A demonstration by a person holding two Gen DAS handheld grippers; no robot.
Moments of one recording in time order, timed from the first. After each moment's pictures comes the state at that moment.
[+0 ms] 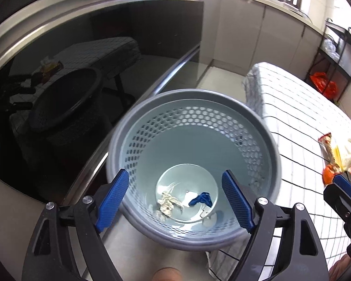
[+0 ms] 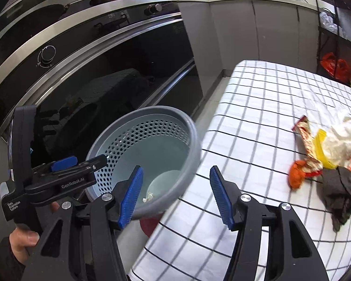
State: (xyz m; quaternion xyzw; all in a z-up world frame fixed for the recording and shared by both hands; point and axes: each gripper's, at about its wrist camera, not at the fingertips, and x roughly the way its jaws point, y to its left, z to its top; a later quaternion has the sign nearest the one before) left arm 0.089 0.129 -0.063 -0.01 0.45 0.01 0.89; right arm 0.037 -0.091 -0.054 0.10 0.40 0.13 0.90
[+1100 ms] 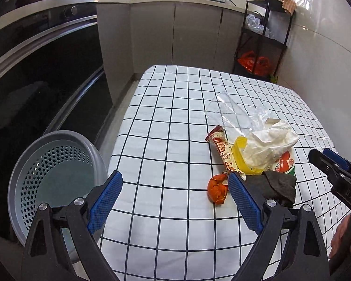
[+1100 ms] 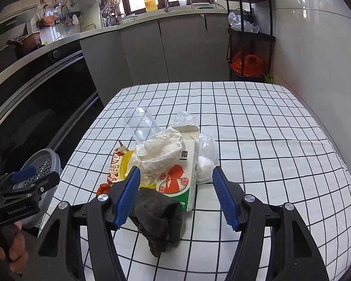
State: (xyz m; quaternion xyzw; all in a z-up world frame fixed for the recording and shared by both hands) left arm 0.086 -0.103 -0.050 0.05 0.41 -0.16 0.90; right arm 0.008 -0.329 -0.055 0.11 0.36 -0.08 0.92
